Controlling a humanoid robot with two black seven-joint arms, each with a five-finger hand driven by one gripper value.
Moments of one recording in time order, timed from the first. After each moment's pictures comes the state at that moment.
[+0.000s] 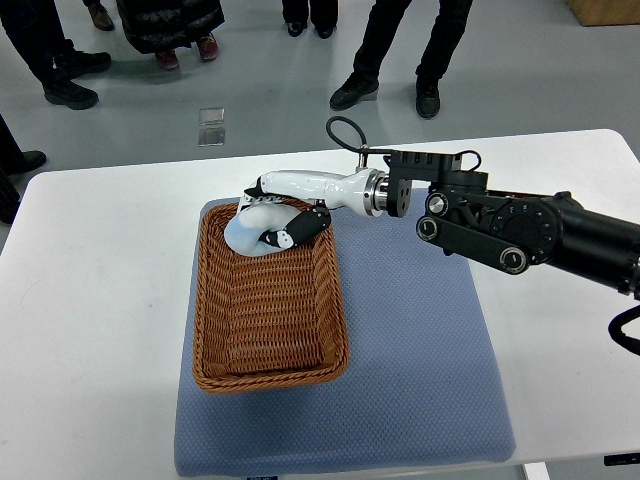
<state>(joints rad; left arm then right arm) 0.04 0.00 -0.12 -0.15 0.06 -0.04 0.04 1.09 -0.12 0.22 0.94 -1.27 0.17 0.30</state>
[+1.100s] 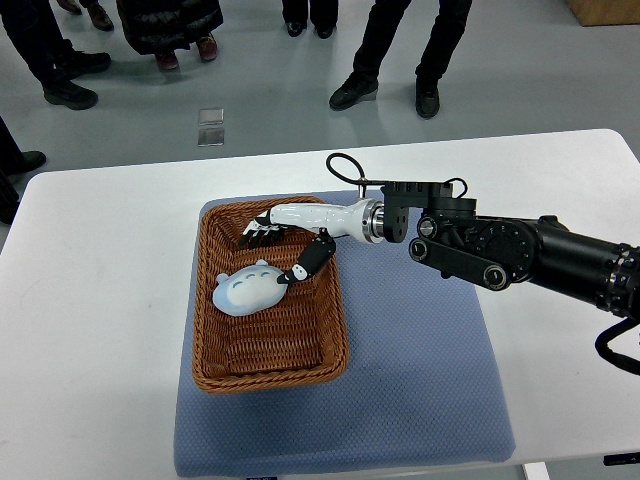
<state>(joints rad) 0.04 0.00 -0.12 -0.15 0.06 -0.04 0.04 1.05 -0.09 0.17 0.83 -1.18 0.22 0.31</state>
